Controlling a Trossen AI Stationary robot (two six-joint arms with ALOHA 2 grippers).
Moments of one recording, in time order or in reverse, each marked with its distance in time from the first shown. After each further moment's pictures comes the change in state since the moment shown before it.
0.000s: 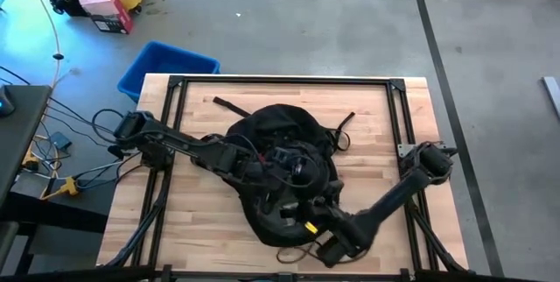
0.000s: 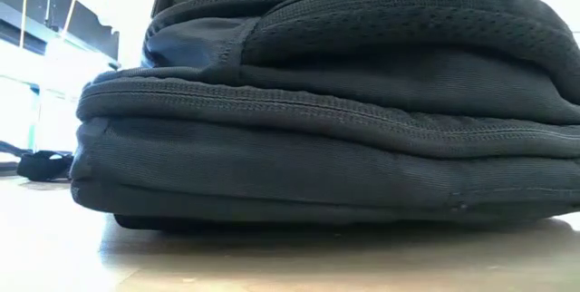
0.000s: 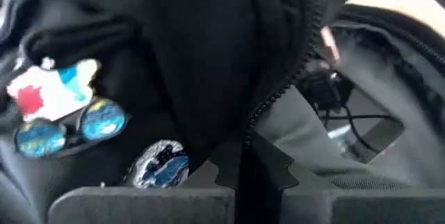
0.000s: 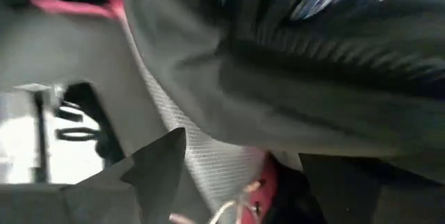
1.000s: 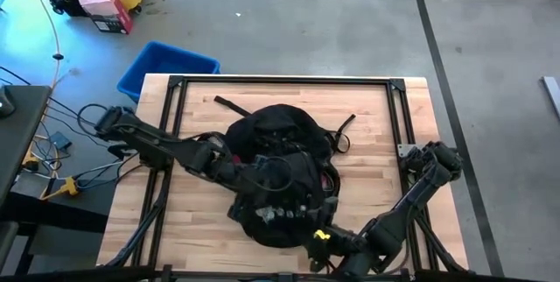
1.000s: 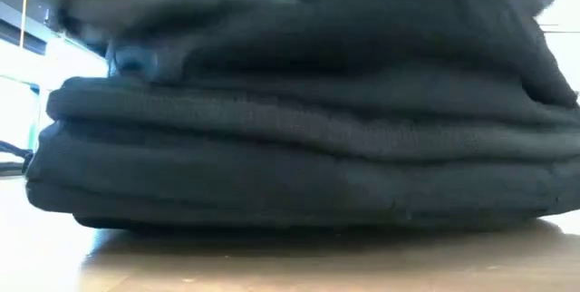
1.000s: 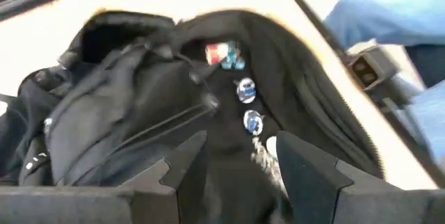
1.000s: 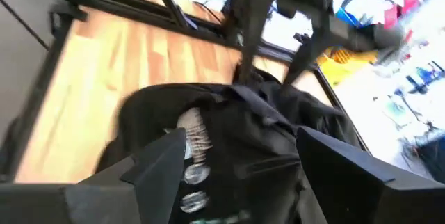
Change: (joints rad) left arm -0.098 -0.212 -0.024 -0.159 0.134 -0.163; right arm 0.054 -0.055 0.195 0.297 -0.122 -0.358
